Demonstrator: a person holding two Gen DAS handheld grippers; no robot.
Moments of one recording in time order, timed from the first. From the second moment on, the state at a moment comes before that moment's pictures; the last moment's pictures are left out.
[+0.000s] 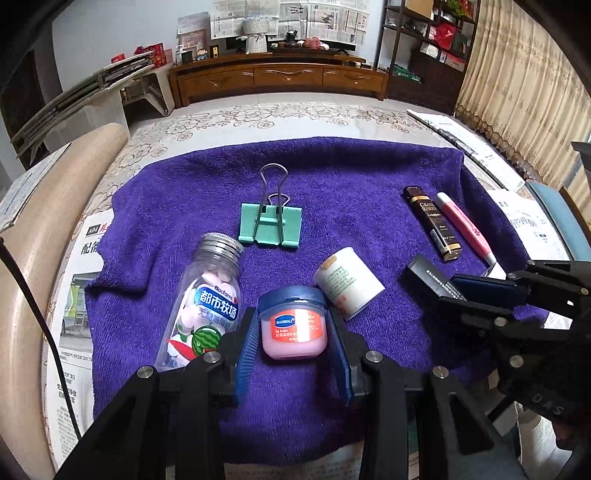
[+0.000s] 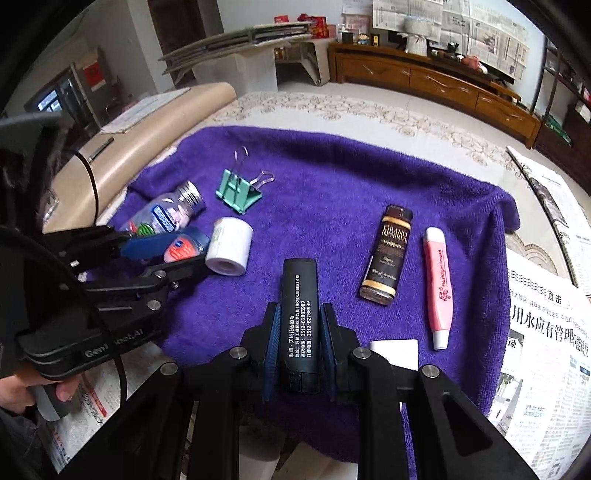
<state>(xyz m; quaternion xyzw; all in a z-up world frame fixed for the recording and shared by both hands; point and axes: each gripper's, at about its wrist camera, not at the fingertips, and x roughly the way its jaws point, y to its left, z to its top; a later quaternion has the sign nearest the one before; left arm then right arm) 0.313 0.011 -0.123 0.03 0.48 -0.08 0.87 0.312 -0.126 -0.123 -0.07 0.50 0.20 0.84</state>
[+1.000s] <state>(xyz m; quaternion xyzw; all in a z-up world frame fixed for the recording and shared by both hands) 0.237 0.011 -0.090 -0.01 0.44 -0.12 0.89 0.246 -0.179 -0.068 0.00 0.44 0.18 0.88</state>
